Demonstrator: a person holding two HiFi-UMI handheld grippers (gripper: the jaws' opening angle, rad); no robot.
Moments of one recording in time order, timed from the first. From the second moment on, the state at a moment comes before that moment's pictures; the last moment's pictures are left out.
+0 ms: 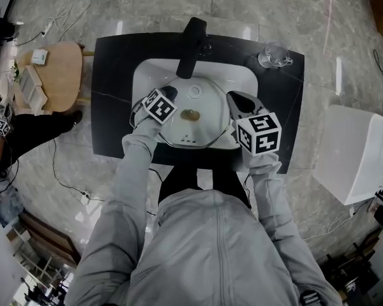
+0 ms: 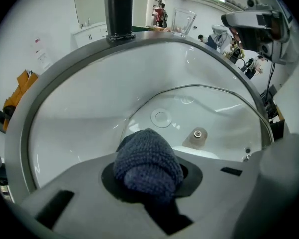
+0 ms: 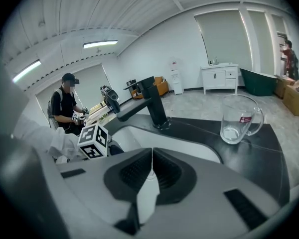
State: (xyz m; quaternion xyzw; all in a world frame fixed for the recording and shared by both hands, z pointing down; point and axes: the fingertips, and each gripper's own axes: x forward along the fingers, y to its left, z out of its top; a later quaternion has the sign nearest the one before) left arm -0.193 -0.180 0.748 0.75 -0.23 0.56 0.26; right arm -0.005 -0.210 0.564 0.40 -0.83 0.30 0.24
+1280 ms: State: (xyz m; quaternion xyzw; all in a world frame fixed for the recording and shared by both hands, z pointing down) left arm -0.047 -0.143 0.726 0.80 -0.13 0.50 0.32; right arm 0.039 -0.186 0.555 0.42 -0.82 0.32 0.21
